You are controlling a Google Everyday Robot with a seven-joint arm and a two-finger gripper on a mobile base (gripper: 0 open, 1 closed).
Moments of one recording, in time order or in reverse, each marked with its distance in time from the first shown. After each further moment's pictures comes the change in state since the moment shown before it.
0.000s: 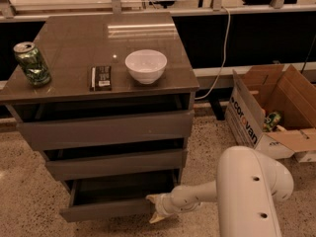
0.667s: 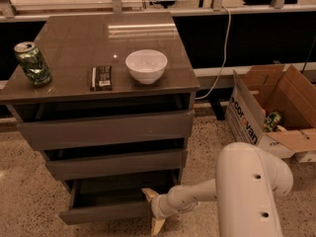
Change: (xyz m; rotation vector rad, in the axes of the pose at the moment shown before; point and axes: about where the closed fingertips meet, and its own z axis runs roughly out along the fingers) arm -0.031 0.010 -0.008 -0.033 -0.036 -0.047
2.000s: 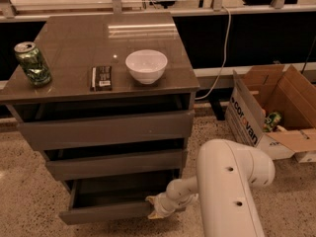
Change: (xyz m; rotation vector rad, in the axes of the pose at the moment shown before) arm 0.037 0.016 0.018 -0.151 0.063 0.137
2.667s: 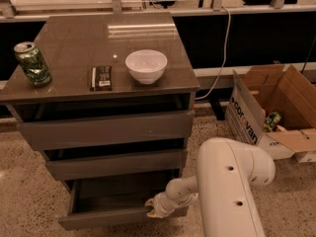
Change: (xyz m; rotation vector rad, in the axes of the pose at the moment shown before) arm -0.004 -0.001 -0.006 0.000 0.000 0.000
